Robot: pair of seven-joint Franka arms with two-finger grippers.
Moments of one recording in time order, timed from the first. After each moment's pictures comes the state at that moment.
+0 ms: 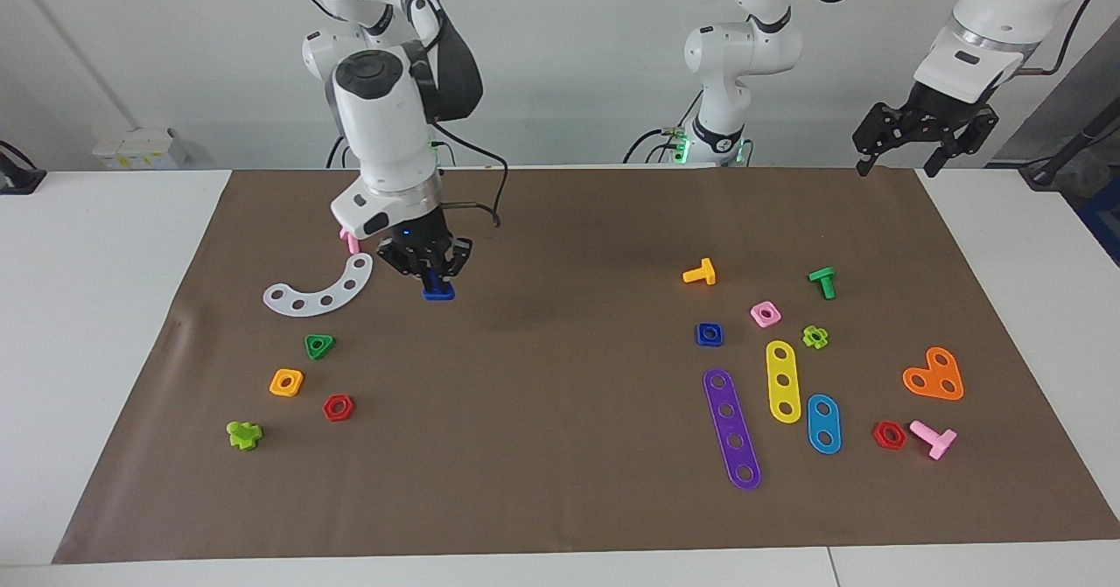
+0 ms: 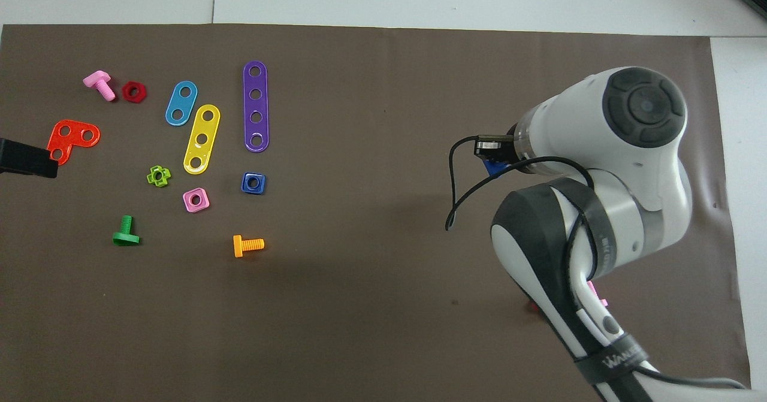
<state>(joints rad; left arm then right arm) -0.02 -0.03 0.00 -1.51 0.01 1.50 0.10 0.41 0.16 -0.06 -1.76 0.01 2.03 0.48</state>
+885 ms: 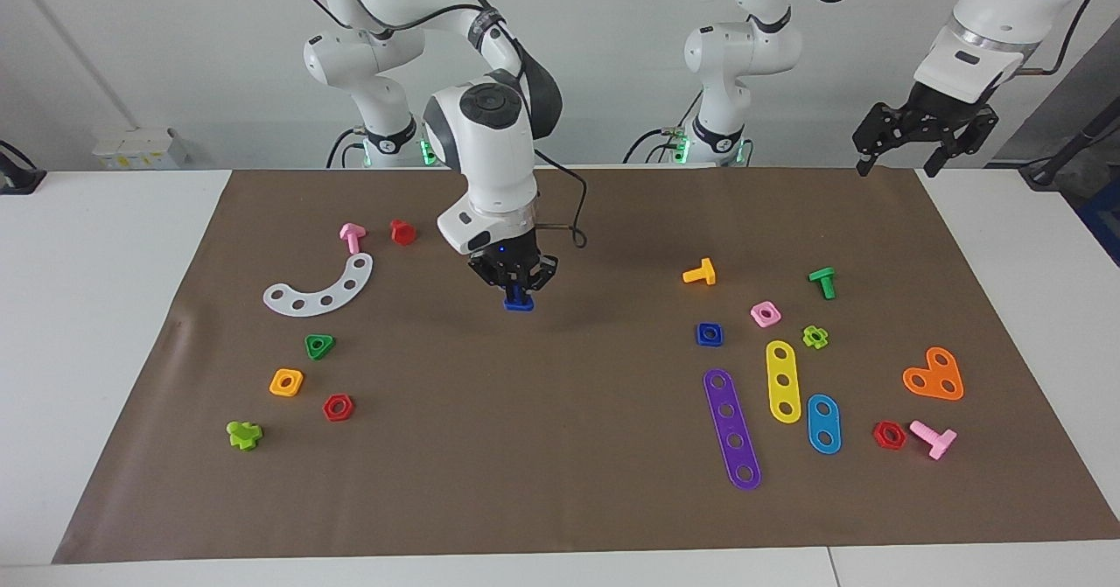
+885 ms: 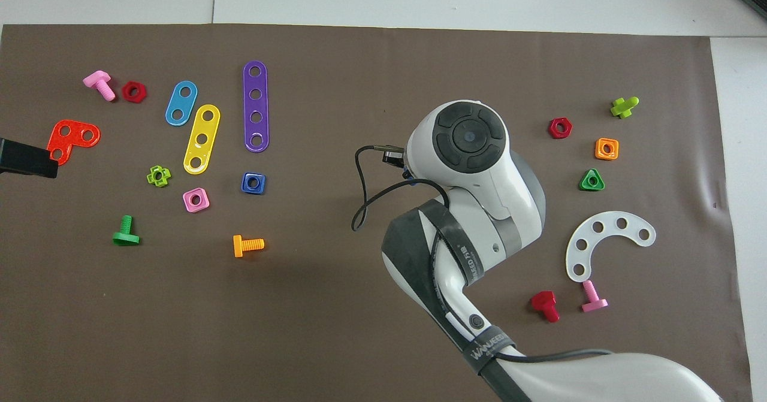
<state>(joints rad) -0.02 -0.03 0.00 -1.51 0.01 1.50 0.10 0.57 0.33 -0.06 -1.66 -0.01 2.12 0.74</state>
